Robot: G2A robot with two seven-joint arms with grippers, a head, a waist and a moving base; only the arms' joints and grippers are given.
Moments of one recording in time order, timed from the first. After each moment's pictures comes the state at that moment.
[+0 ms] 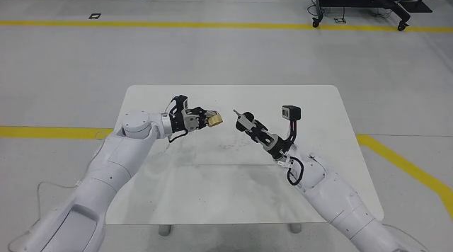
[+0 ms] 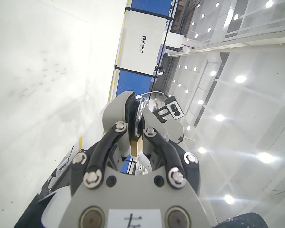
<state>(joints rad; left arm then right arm) 0.73 -1.20 -0.81 -0.83 -0.73 0.02 -1.03 -1.19 -1.15 0.90 -1.34 0.10 -0.85 0.17</state>
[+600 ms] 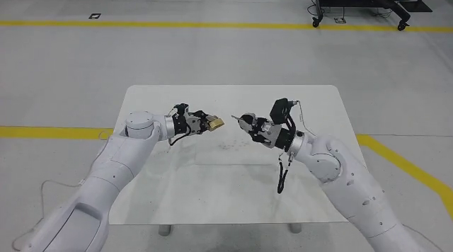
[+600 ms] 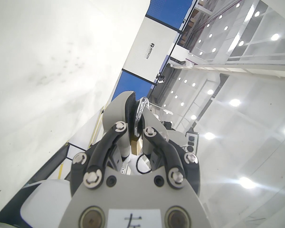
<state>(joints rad) 0.72 -1.23 -0.80 -0.79 -0.76 0.24 -1.01 -1.26 -1.08 1.13 -1.66 -0.79 -0.61 0.26</state>
